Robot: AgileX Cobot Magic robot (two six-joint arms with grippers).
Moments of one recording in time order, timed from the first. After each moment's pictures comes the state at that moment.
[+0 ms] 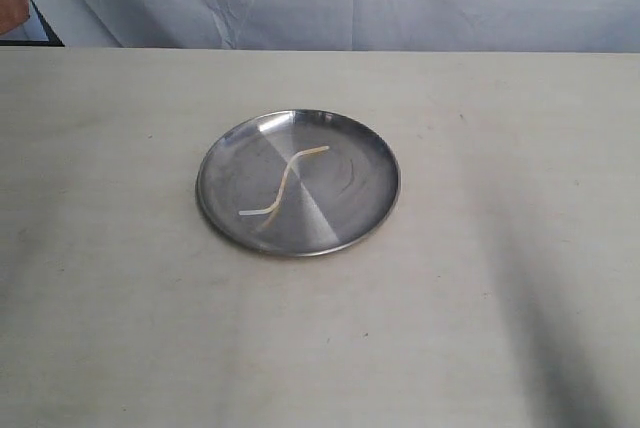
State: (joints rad) left arm -0.27 0.70 -0.69 -0.90 0.43 0.92; right arm 0.13 0.43 -0.41 -0.96 0.25 1.31
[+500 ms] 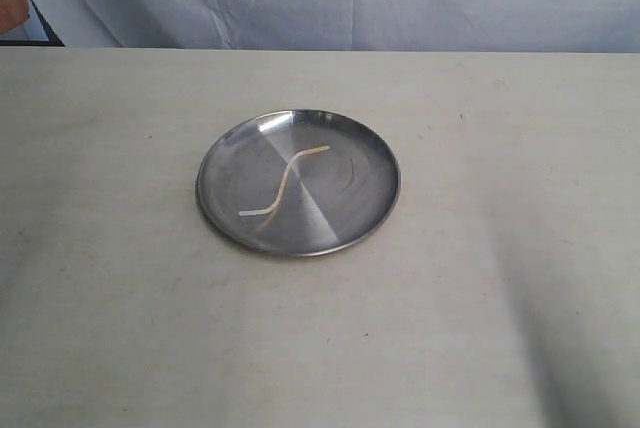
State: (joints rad) left arm -0.27 0.70 -0.69 -0.90 0.43 0.92; right arm 0.07 0.22 -0.24 -0.30 0.23 0.51
